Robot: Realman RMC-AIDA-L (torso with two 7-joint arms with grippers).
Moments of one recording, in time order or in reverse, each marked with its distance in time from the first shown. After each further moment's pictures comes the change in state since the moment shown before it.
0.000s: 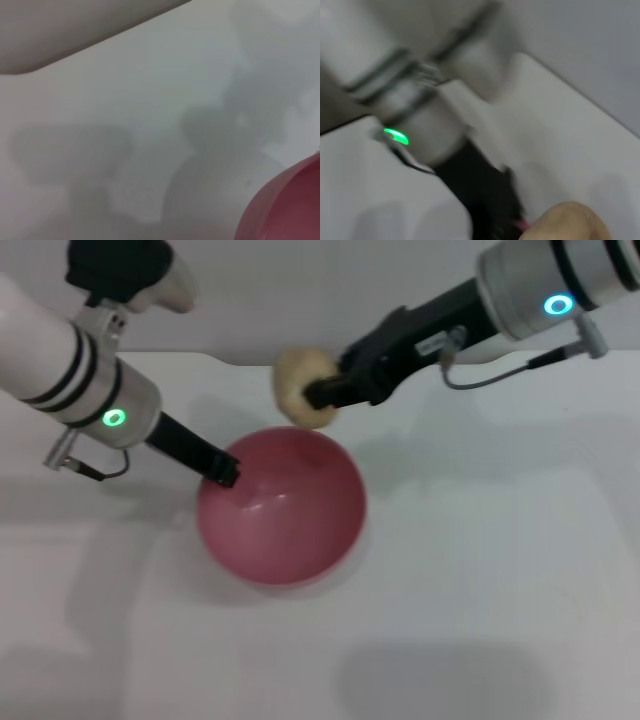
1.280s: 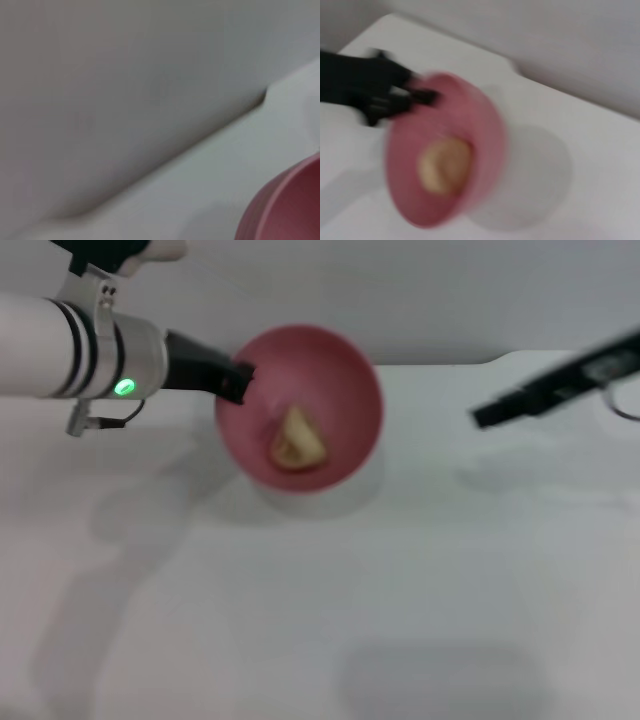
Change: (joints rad) left arm 0.221 0.010 0.218 0.246 -0.092 -0.436 0.038; right arm -0.158 -0.003 0.265 -0.153 -0.280 -0.176 0.209
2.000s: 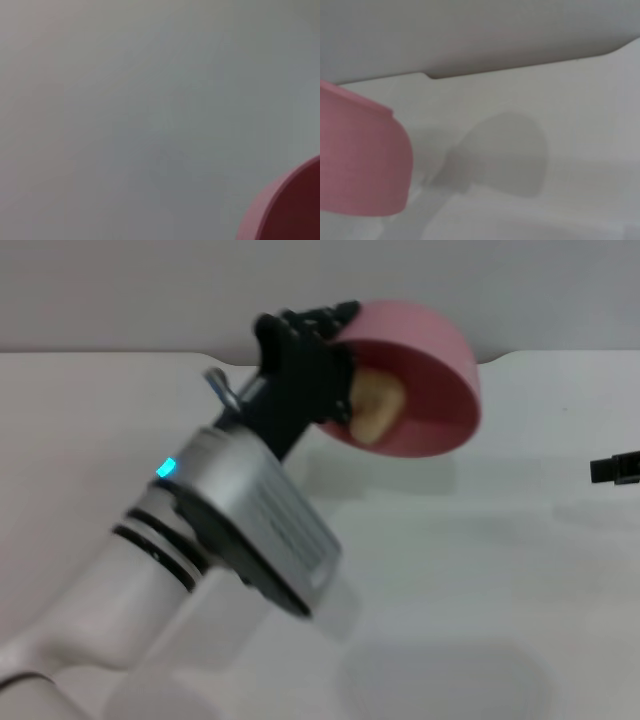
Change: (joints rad) left arm 0.351 -0.017 0.785 -0.176 0.213 -1.559 0.632; right arm -0.186 0.007 0.387 0.056 -0.008 -0.082 -0.070
